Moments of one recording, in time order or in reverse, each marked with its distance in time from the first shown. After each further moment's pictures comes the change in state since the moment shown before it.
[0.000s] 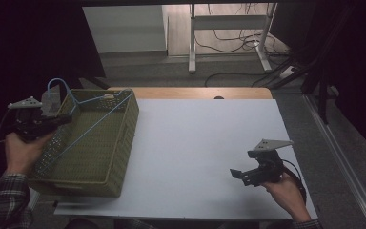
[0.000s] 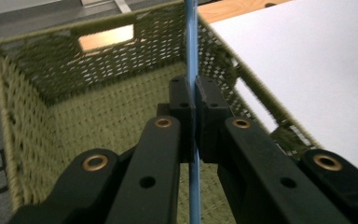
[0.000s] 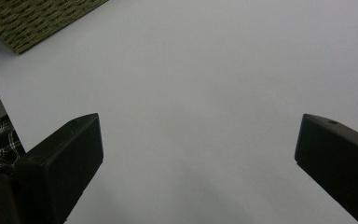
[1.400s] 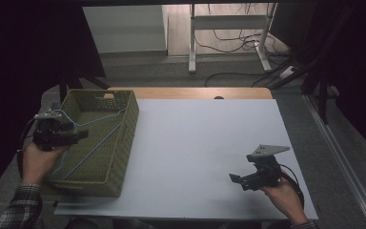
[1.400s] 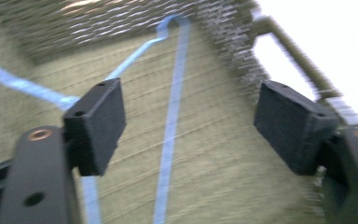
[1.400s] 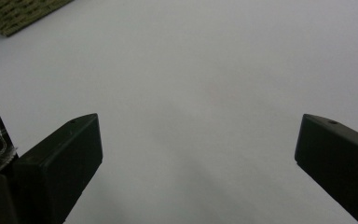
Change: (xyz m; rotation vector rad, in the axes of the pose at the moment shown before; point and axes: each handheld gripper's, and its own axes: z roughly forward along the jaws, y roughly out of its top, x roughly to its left) left arm -0.032 -0.019 0.033 0.059 -0.013 -0.005; right arm 0.000 -0.015 0.009 0.007 -0.009 -0.022
